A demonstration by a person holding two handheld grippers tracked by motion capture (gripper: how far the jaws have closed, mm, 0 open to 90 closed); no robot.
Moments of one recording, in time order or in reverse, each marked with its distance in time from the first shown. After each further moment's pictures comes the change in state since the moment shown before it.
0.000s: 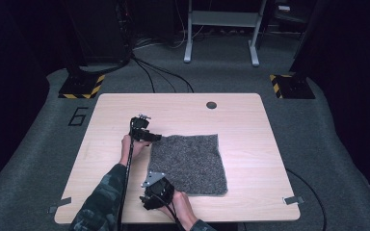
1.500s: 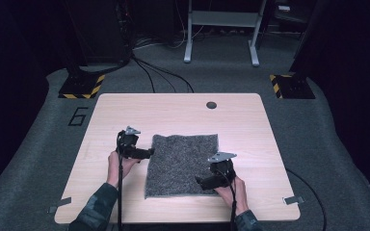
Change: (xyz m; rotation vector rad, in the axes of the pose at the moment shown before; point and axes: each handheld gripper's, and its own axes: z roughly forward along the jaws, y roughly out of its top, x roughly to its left) left arm -0.033 -0.046 -0.074 -0.090 0.051 0.060; right arm -0.134 -0.082 -0.108 -0.044 -0.160 0.253
